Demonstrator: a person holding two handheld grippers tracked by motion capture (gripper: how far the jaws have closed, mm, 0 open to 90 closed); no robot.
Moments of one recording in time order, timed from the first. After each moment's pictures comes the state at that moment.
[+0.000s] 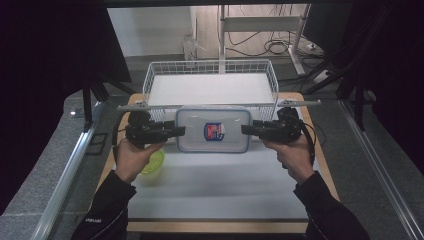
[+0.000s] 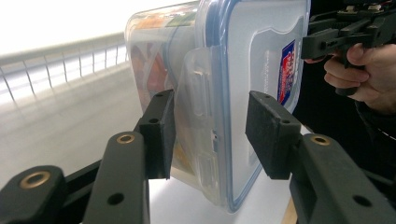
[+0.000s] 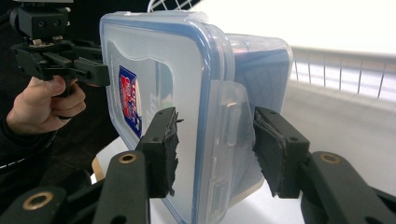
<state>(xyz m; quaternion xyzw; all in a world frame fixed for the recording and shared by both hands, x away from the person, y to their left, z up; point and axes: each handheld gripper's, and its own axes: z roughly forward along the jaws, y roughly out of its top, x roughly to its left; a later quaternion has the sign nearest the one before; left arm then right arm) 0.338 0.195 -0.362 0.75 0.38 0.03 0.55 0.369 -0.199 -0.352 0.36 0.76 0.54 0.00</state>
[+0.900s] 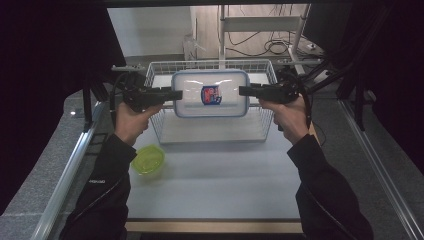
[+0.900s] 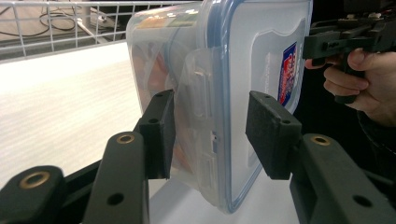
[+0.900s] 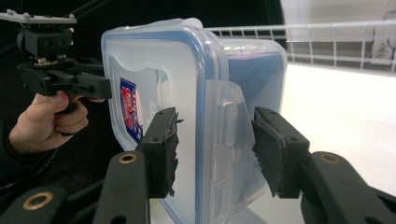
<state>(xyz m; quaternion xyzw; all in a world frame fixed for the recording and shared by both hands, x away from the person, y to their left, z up) 0.402 0.208 -0.314 0.73 0.38 0.04 0.57 0.433 -0.186 -0.292 0.36 0.74 0.56 0.02</state>
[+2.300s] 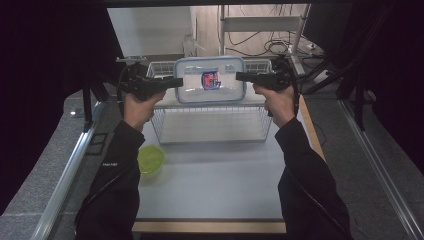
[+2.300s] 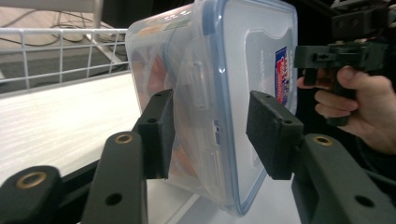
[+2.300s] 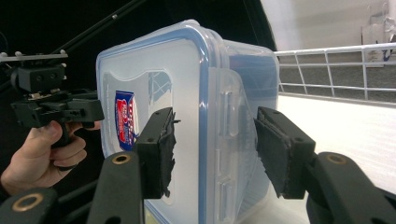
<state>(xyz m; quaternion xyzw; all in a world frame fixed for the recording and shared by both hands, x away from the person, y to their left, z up) 0.445 0.212 -0.327 0.70 0.40 0.05 0.59 0.487 -0.178 -0.308 0.40 0.70 0.59 0.01</state>
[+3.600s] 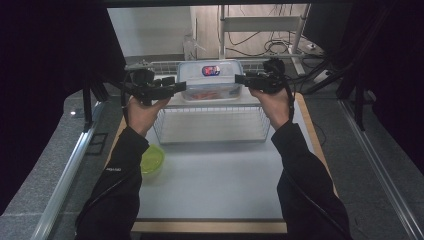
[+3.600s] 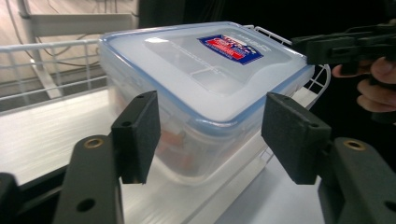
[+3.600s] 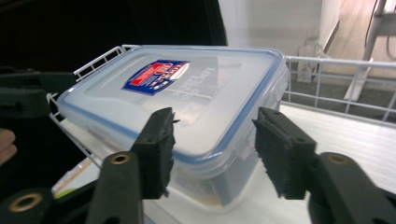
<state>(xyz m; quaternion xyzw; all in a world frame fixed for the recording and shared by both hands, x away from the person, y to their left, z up) 0.427 0.199 -0.331 0.71 0.40 0.15 0.57 0.475 -0.163 -0.306 0.40 0.73 0.53 0.13</state>
